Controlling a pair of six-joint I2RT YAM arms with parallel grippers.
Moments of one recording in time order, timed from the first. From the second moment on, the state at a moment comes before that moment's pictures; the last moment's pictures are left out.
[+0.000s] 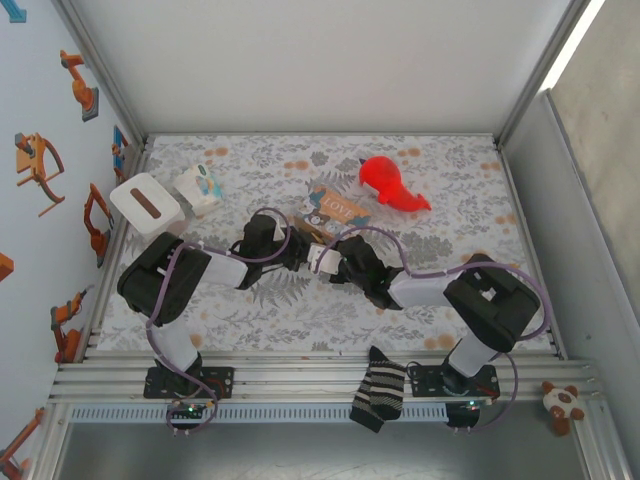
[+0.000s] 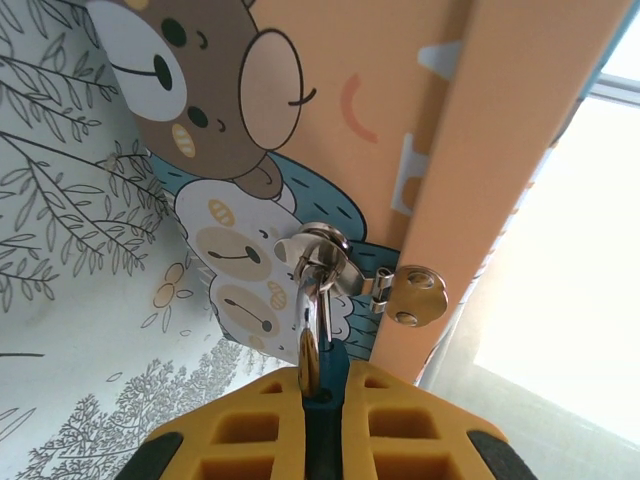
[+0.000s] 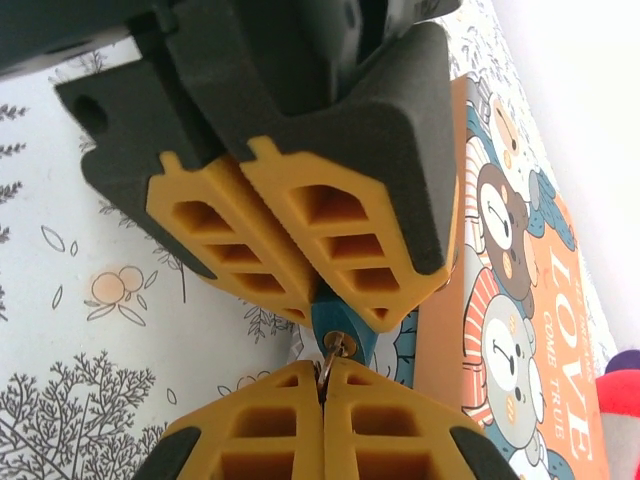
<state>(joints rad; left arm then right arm) -0.63 1.80 0.66 0.68 0.51 -1.54 0.85 1.63 0.63 0.47 0.16 -0.74</state>
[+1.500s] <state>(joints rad) -0.57 1.67 0.65 0.48 0.43 -1.35 0.89 1.70 0.39 0.80 0.20 0.02</state>
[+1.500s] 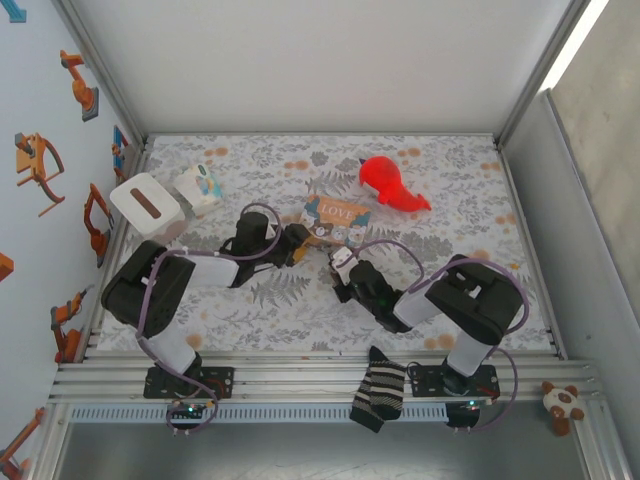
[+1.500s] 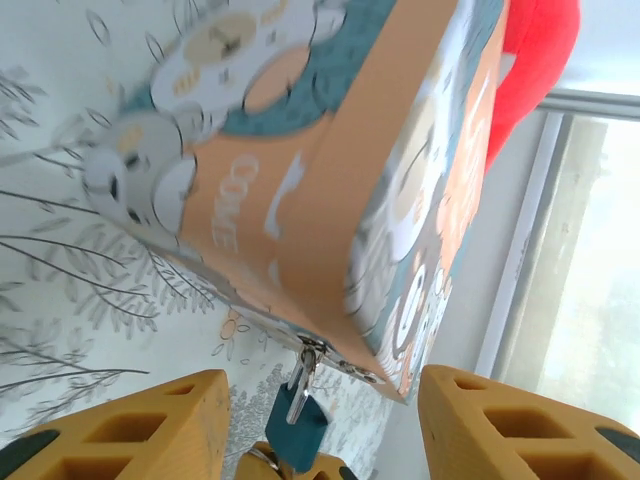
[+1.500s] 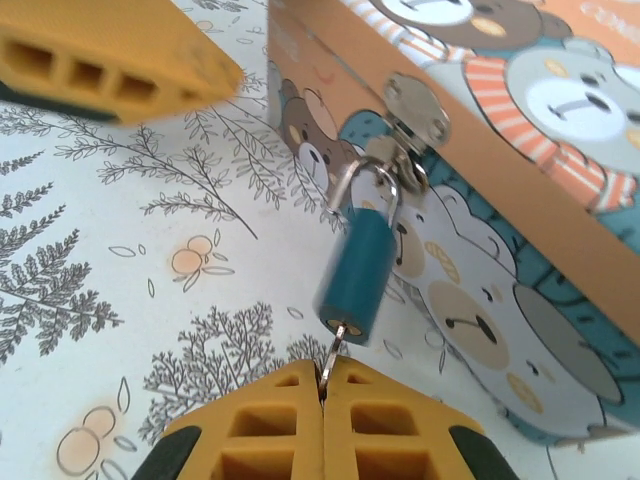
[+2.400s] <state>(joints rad) -0.48 1.44 0.71 -0.02 0.33 -1.05 0.69 1.57 0.25 0.77 -0.08 0.32</state>
